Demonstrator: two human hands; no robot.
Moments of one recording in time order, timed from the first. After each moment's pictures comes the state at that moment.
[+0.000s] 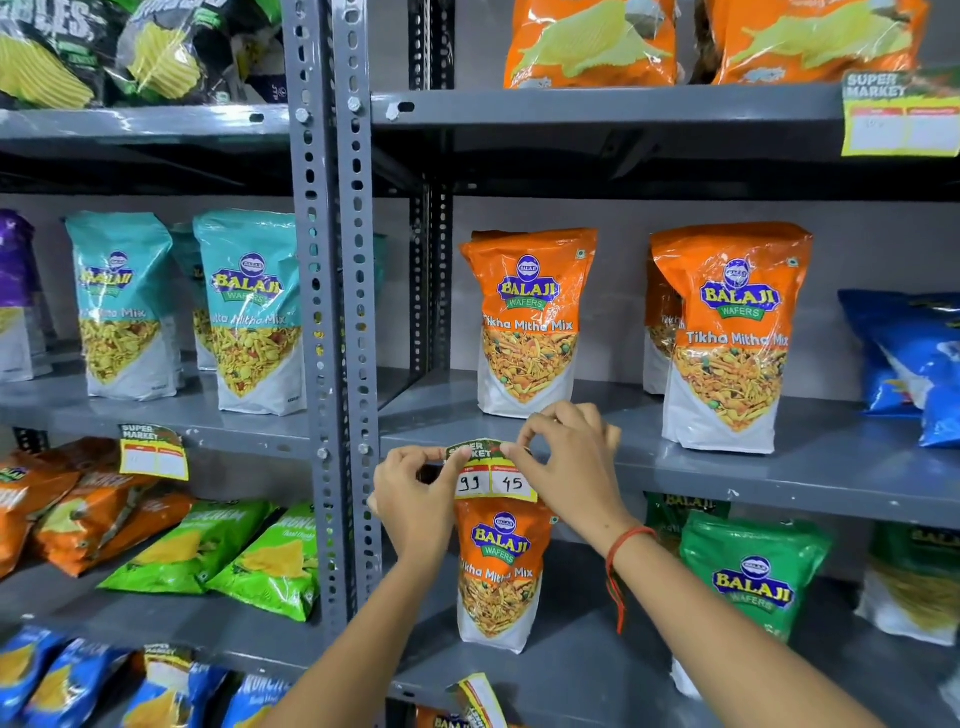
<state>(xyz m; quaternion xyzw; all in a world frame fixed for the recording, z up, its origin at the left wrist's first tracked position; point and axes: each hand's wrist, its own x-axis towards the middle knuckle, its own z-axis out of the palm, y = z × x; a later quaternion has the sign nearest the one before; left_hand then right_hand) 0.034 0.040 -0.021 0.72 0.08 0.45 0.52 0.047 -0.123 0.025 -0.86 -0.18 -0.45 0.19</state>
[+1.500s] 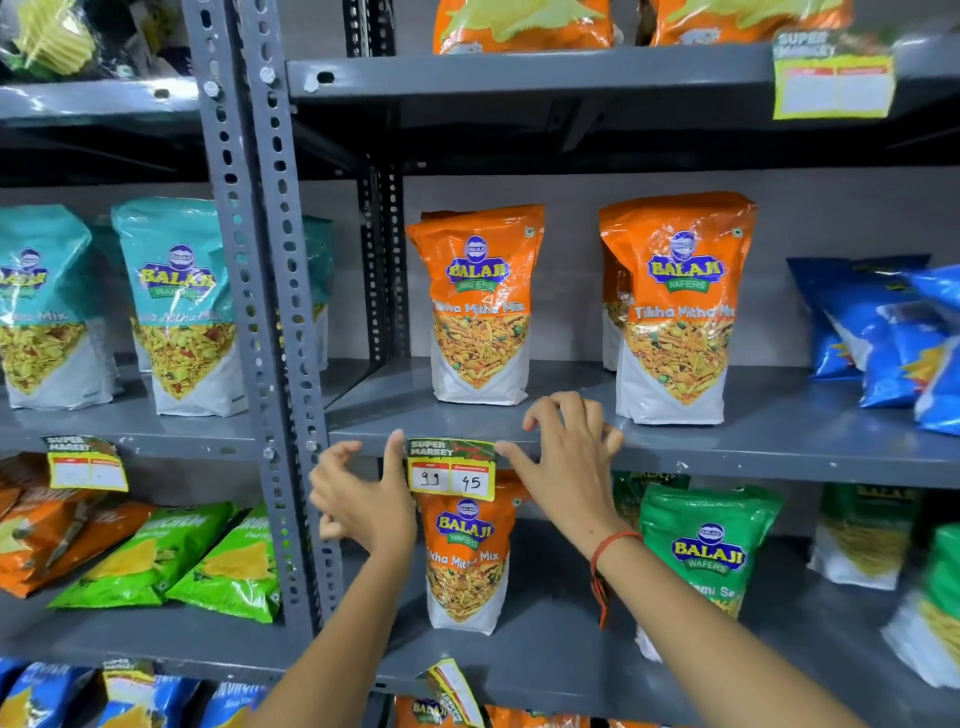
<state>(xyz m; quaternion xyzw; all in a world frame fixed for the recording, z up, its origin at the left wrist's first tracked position) 0.046 0.018 -0.026 0.64 0.24 0.48 0.56 0.042 -0.163 0.005 -0.86 -0.10 -0.48 0.17</state>
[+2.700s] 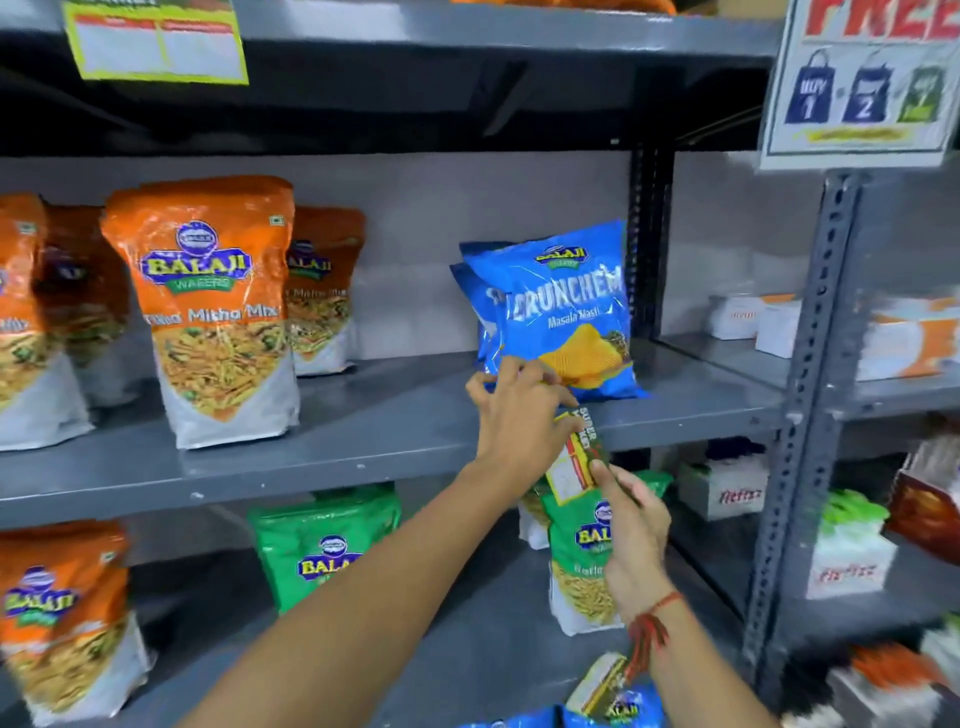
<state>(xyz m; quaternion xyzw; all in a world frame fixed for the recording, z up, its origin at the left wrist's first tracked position) 0.028 -0.571 0.048 0.86 -0.30 0.37 0.18 -0.011 -0.676 -0.065 -0.43 0.16 -0.35 0.81</state>
